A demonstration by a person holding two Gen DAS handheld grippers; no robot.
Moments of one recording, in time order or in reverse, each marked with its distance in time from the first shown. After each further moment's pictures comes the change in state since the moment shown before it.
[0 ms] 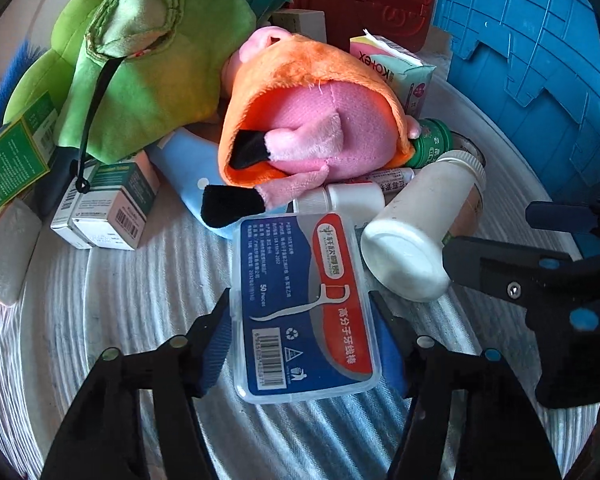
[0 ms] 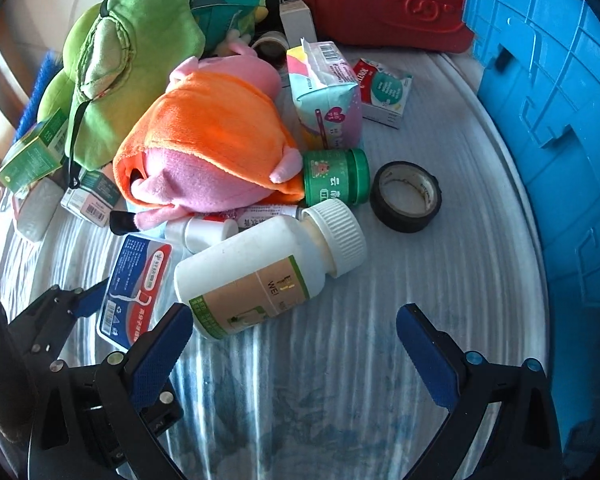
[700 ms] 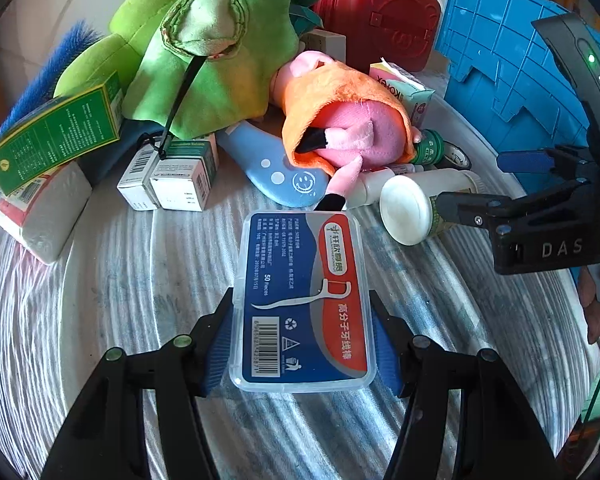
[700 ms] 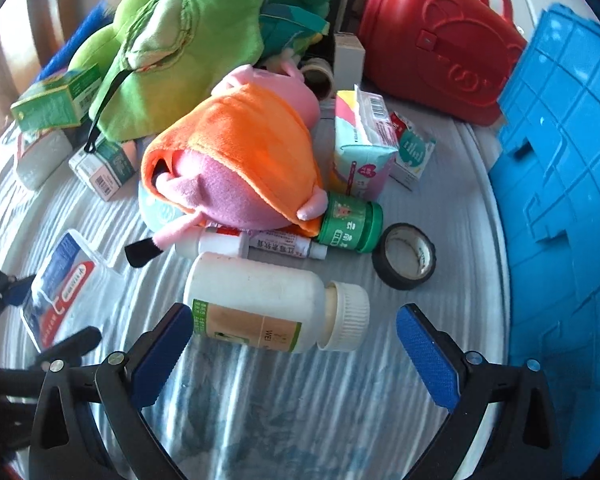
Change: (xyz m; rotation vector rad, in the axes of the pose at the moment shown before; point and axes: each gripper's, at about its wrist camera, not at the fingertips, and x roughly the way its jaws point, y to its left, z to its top) left arm -0.049 0.038 -0.036 -0.049 -0.043 -0.015; right arm -0.015 0.044 -0.002 -0.338 -0.073 -0.127
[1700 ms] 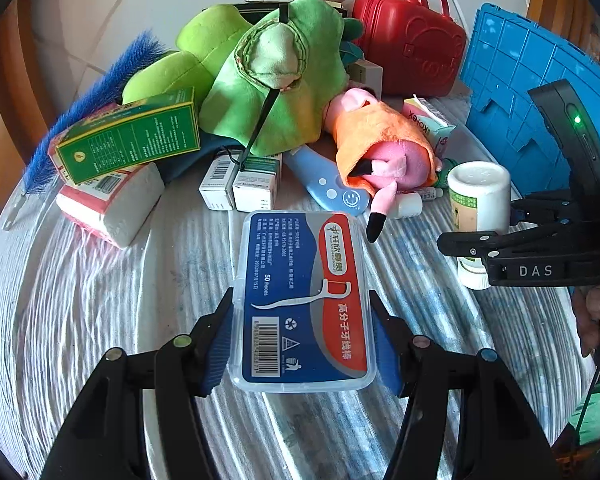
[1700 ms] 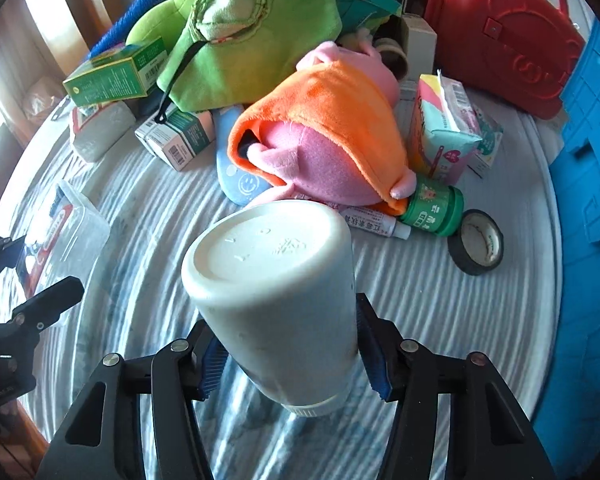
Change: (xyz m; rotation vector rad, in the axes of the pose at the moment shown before) left arm -0.061 0.020 0.004 -0.062 -0.038 0.080; right arm -0.013 0.009 -0.008 0.017 0.073 0.228
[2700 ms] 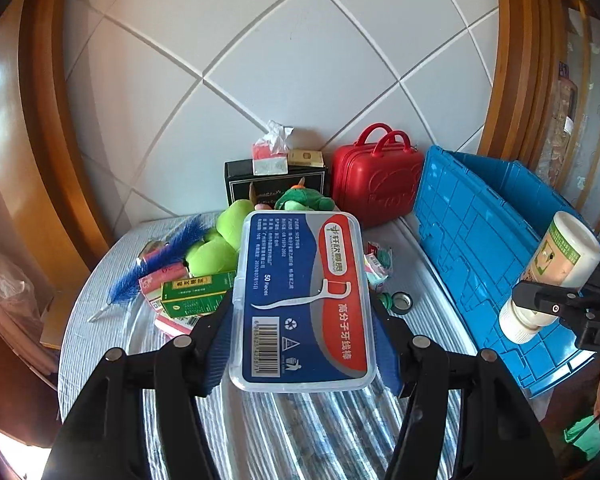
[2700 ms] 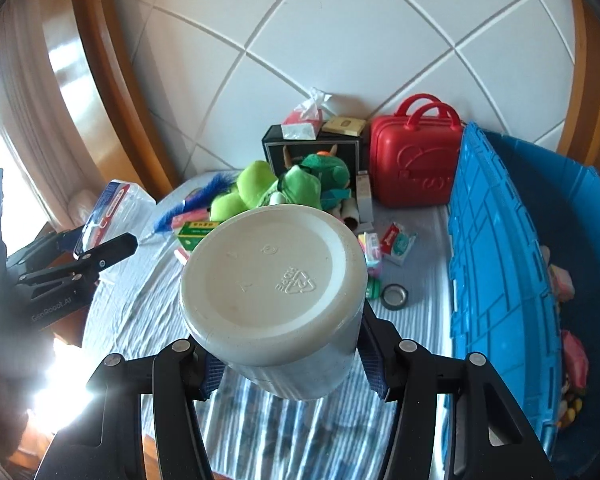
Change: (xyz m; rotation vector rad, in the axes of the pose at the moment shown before) left arm -0.258 -0.033 0.098 0.041 -0.270 0.035; right arm -0.319 0.013 -0.025 0.143 -0.379 0.044
